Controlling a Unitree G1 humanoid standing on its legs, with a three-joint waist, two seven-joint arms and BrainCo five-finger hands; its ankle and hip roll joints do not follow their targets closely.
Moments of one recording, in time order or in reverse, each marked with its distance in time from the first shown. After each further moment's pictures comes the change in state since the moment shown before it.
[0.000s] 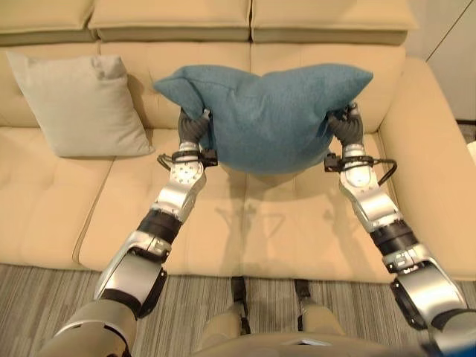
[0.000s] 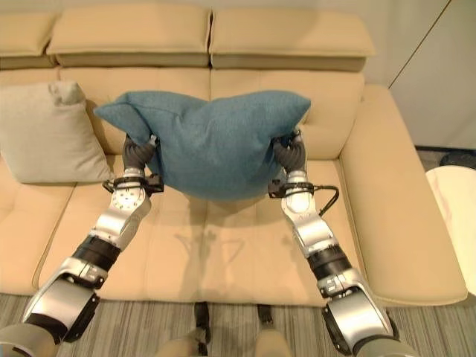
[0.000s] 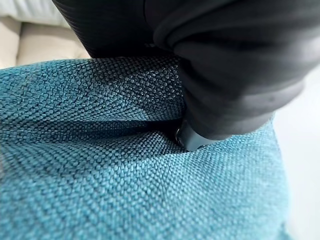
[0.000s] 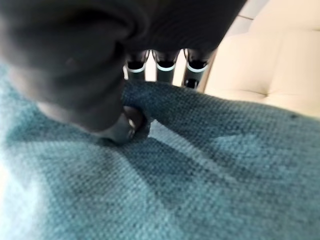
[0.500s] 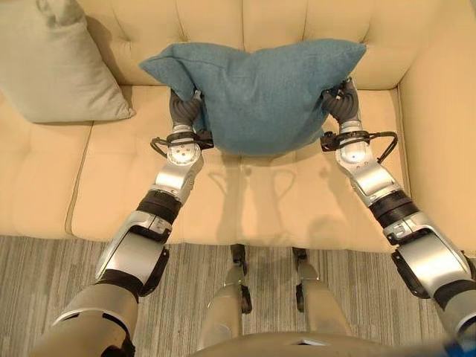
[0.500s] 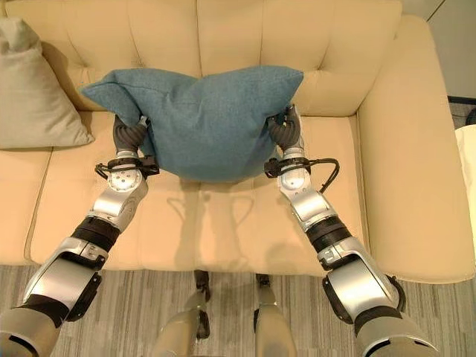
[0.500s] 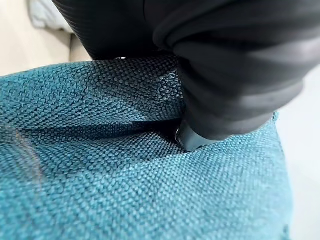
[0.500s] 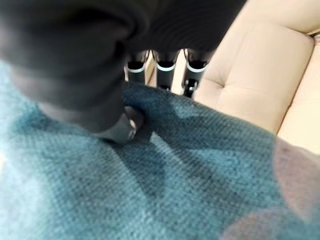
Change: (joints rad) left arm -0.121 0.017 -0.018 0.134 -0.043 -0.048 0.035; right arm -0.183 -0.058 0.104 0.146 0.000 0.006 -0.035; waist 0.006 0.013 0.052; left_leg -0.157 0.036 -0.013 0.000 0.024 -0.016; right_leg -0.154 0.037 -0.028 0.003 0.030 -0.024
